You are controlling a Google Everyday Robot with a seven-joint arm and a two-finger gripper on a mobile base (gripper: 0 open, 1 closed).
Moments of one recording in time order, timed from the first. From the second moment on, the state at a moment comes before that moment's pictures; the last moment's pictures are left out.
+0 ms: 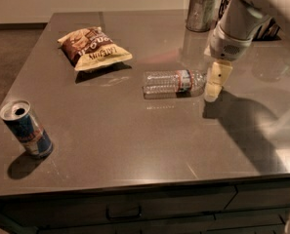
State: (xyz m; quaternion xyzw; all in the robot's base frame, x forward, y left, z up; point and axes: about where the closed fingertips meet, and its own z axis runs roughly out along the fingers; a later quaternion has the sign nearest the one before) arm 0.615 -0.188 0.874 -0.63 0.76 0.01 0.12
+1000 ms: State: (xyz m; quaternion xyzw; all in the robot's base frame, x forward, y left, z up) arm 0.623 -0.149 0.842 -0.66 0.74 0.05 0.12
